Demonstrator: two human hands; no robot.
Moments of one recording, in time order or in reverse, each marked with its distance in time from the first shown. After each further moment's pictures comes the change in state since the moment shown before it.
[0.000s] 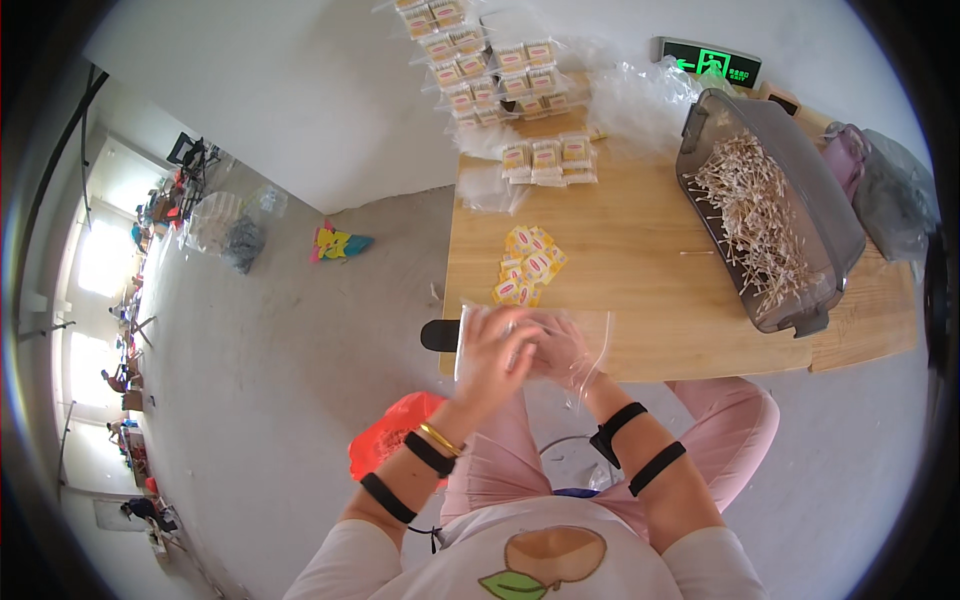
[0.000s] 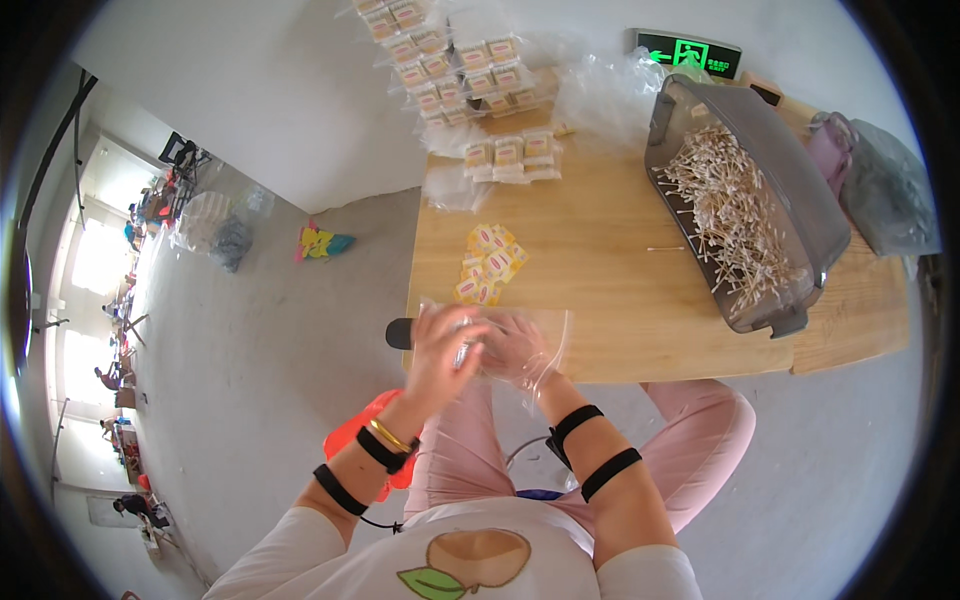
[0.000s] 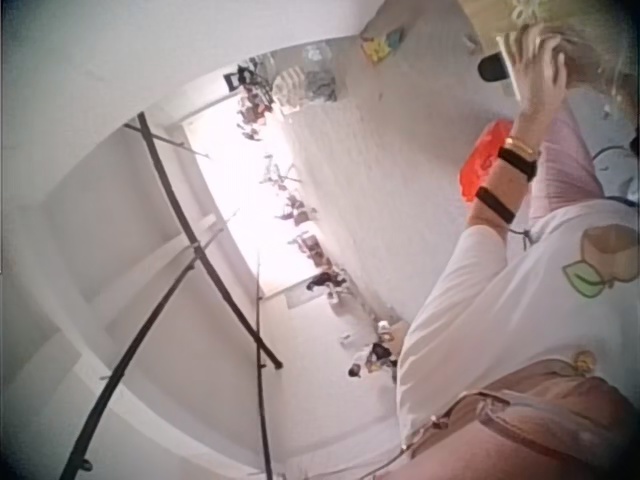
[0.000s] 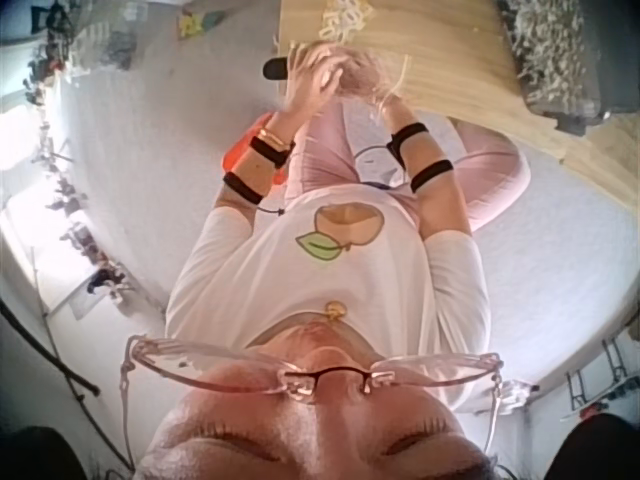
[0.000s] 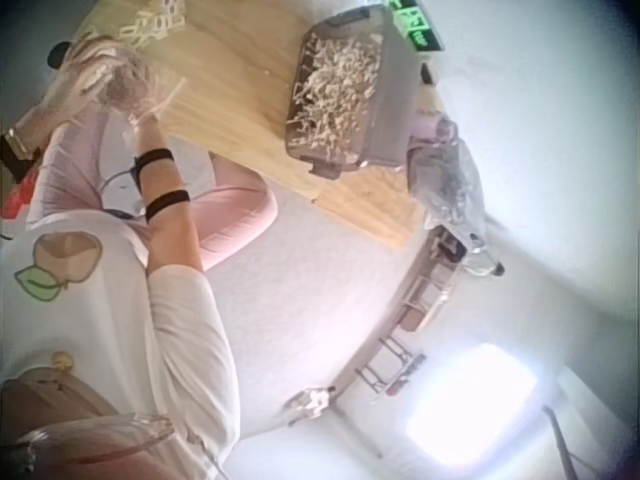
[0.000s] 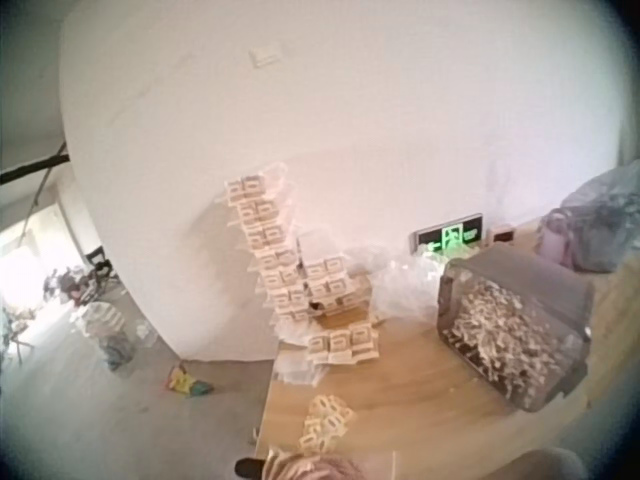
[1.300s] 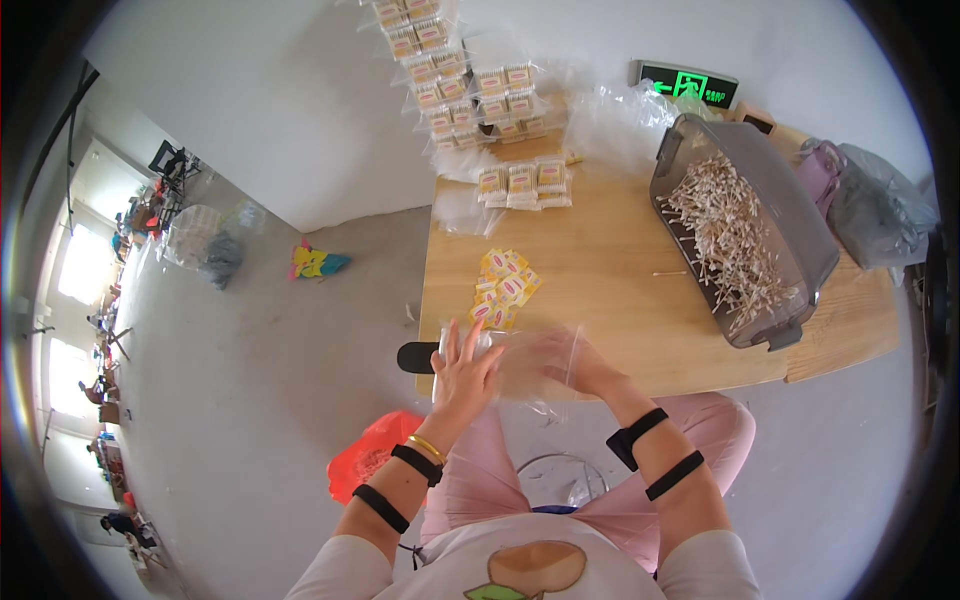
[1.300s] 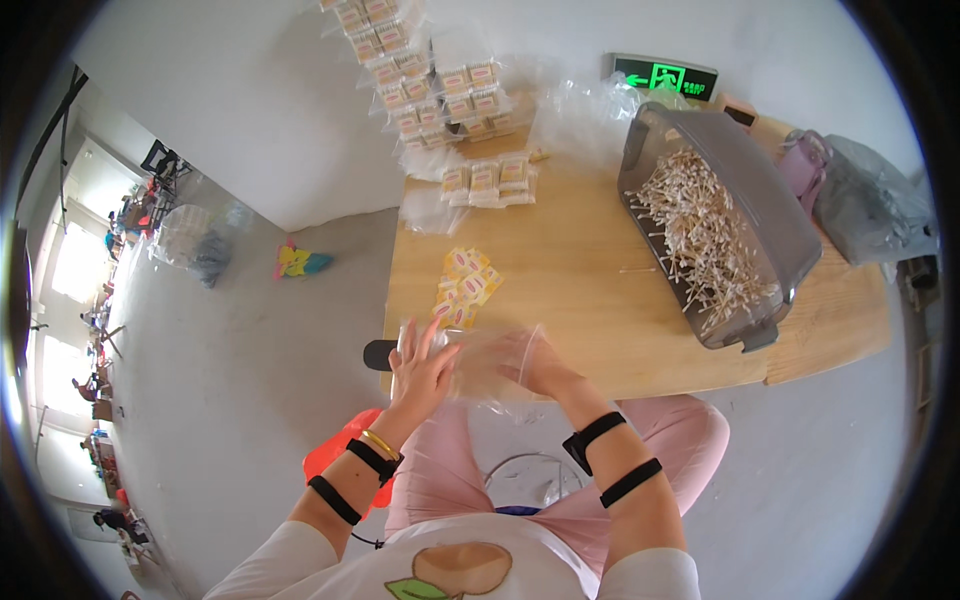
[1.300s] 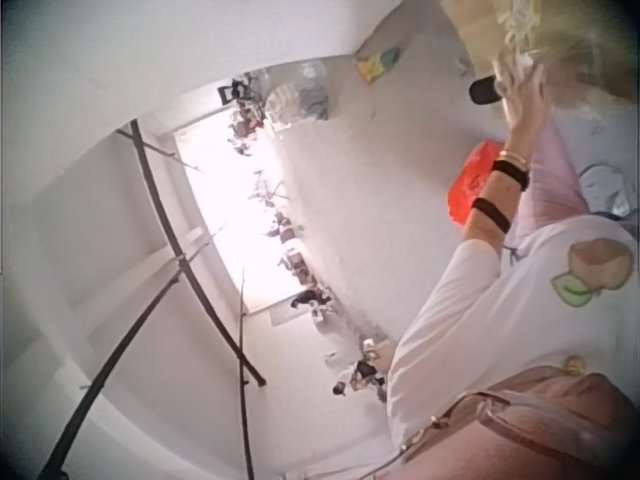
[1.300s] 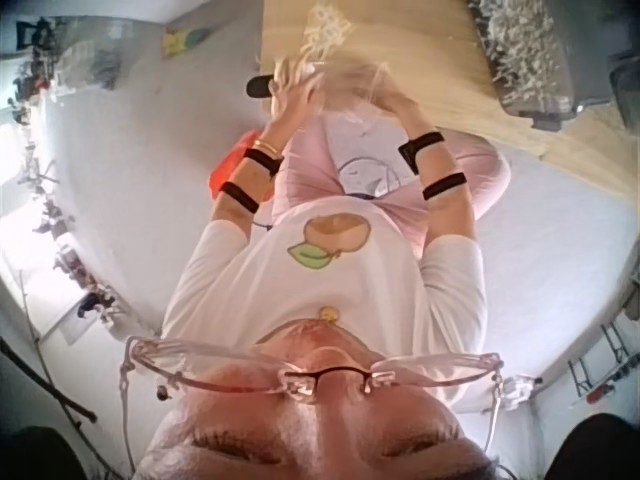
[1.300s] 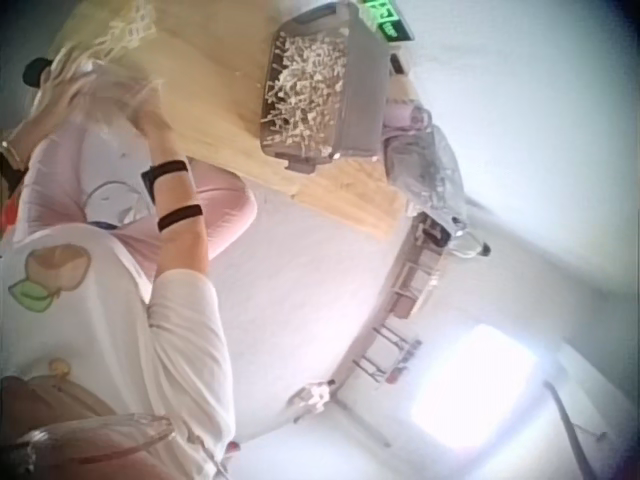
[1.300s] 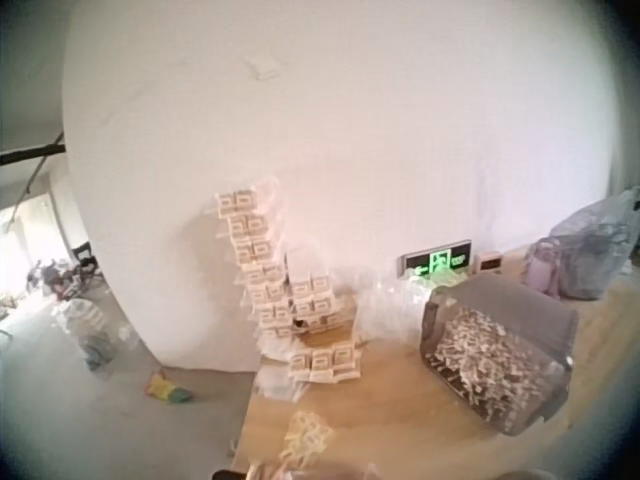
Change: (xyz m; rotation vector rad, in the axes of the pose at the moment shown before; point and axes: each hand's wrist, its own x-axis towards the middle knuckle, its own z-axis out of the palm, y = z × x) left_hand -0.019 -0.034 0.033 0.335 -0.182 -0.202; right_hand -0.013 0.036 -0.066 0.006 -0.095 -0.073
